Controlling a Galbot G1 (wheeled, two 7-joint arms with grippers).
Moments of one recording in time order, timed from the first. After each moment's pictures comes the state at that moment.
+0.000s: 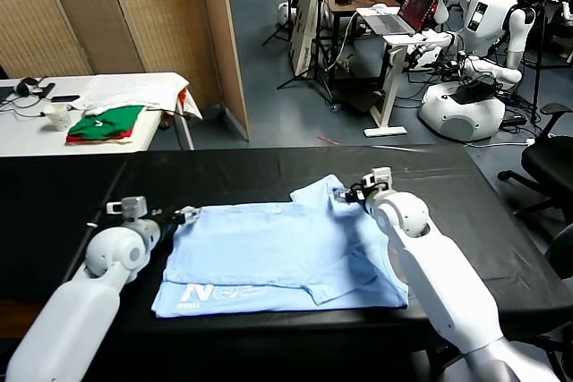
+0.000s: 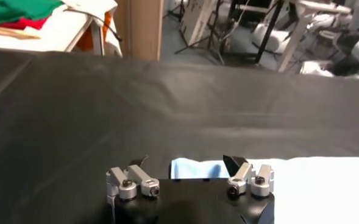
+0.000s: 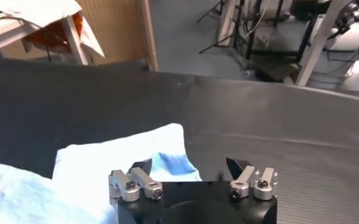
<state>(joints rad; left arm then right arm) 0.87 -0.96 -0.30 -1.58 -0.86 0.68 -0.21 -0.56 1.22 0.08 1.35 0.58 -0.74 0.08</state>
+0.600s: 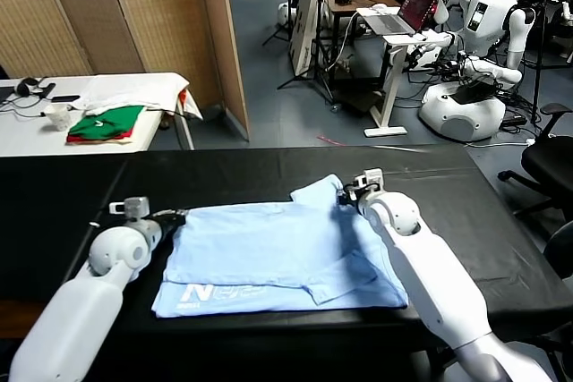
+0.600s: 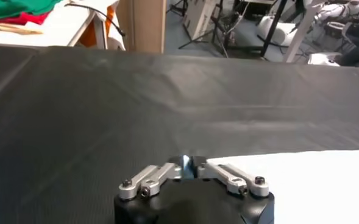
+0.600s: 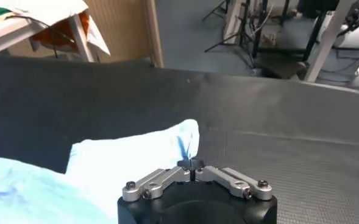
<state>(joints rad) 0.91 -0.95 -0.33 -1.62 -0.85 0.67 -0.20 -0.62 1.20 0.11 1.44 0.57 -0.67 0.08</state>
